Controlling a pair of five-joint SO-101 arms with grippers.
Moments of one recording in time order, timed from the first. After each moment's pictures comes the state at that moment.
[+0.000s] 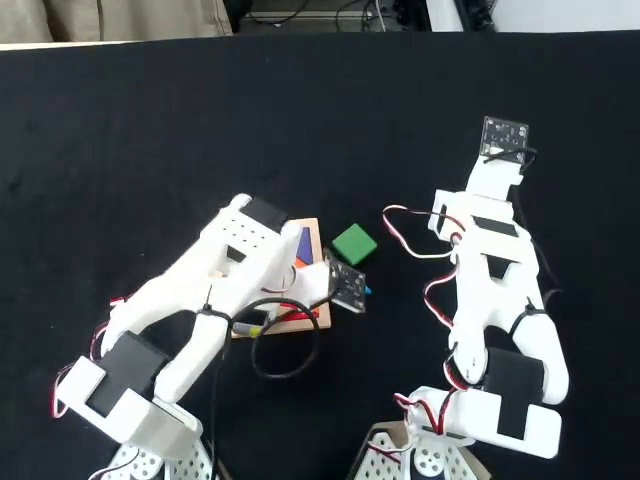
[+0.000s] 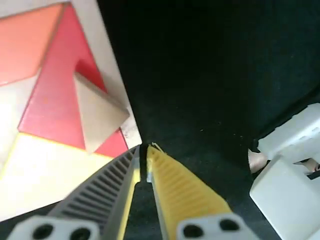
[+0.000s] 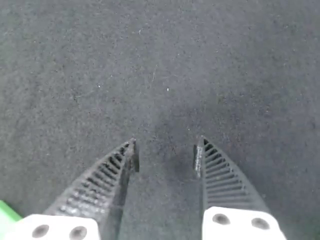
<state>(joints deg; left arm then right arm) 25.7 2.2 24.8 88.1 -67.3 14.8 -5.8 45.5 22.3 0.1</state>
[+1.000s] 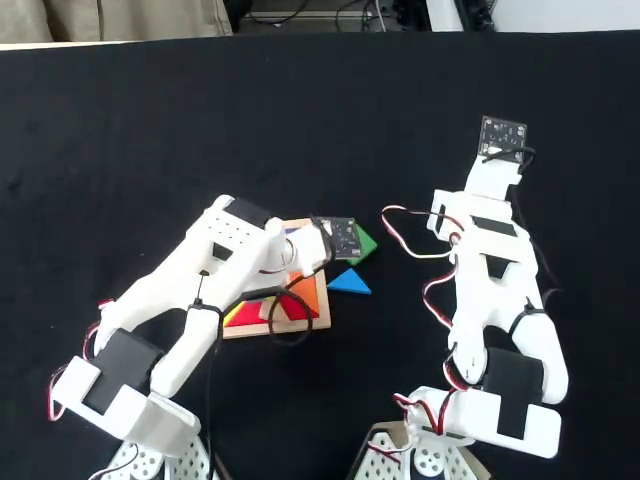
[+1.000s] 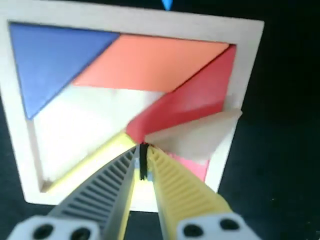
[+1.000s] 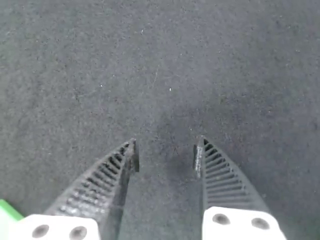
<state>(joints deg) 21.6 2.2 28.2 66.7 -53.1 14.4 -5.8 45.5 22.3 0.1</state>
